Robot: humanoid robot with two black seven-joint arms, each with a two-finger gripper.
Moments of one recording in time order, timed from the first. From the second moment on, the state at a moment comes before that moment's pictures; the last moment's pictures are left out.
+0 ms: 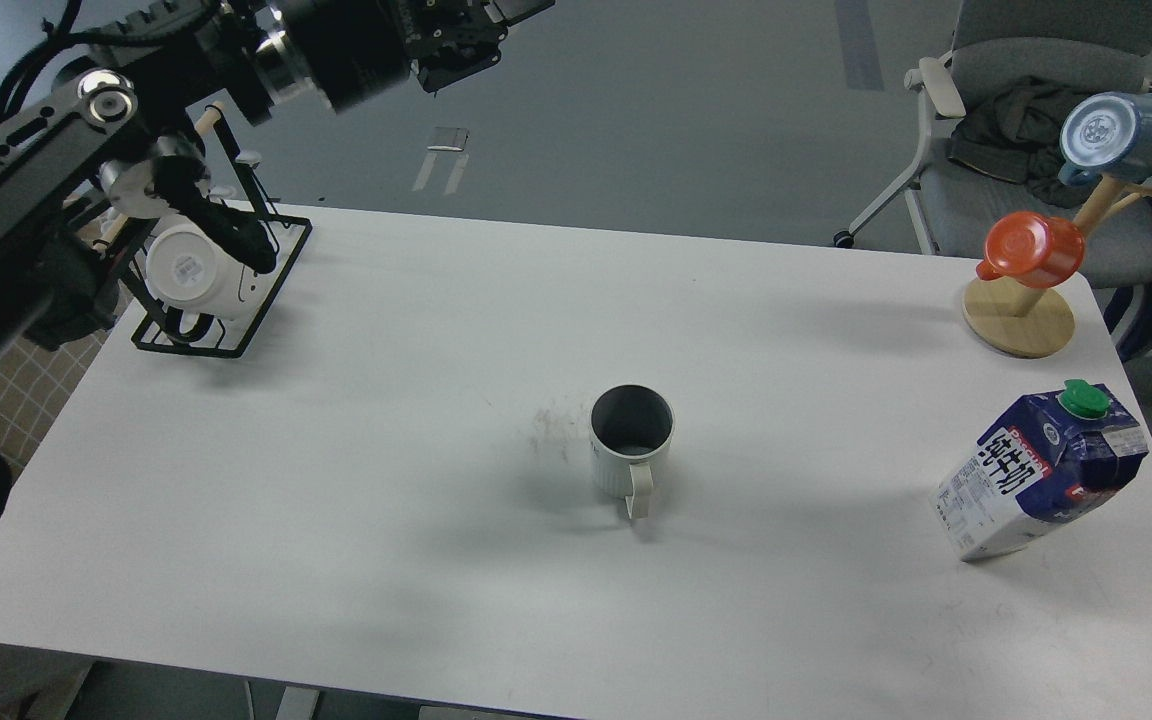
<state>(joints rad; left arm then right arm) -0.97 0.54 -0.85 -1.22 0.65 -0.49 -0.19 0.16 -0.55 1.78 1.34 0.23 0.49 -0.23</state>
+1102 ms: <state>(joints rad) -0.53 0.55 -1.30 -1.21 0.34 -0.33 -0.09 -0.61 -0.33 1.87 1.45 0.30 0.49 -0.21</state>
